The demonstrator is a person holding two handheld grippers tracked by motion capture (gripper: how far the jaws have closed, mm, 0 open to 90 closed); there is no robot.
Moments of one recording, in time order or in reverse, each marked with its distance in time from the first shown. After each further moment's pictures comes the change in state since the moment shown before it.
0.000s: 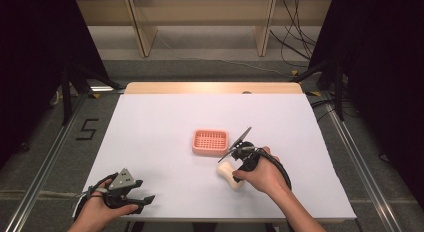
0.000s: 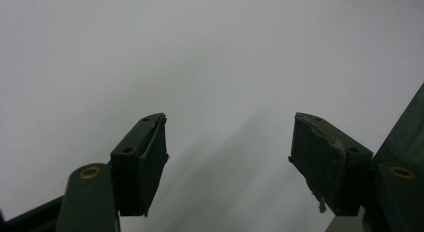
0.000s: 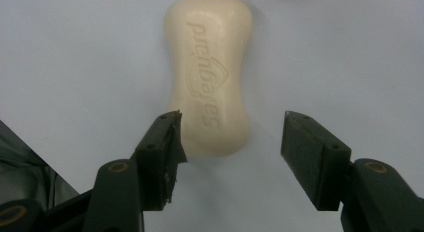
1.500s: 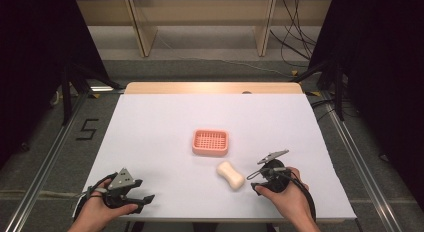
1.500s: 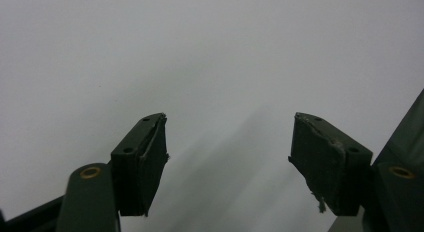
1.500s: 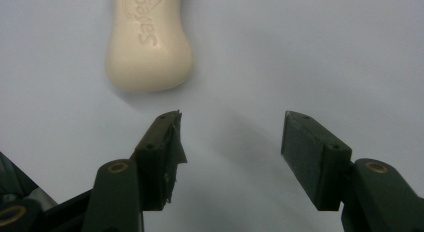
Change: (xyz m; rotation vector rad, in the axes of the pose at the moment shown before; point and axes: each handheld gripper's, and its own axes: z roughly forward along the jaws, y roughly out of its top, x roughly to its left) left arm 0.003 0.001 -0.001 -0.007 0.016 0.033; right arm -0.020 -0.086 0.004 -0.260 -0.044 0.107
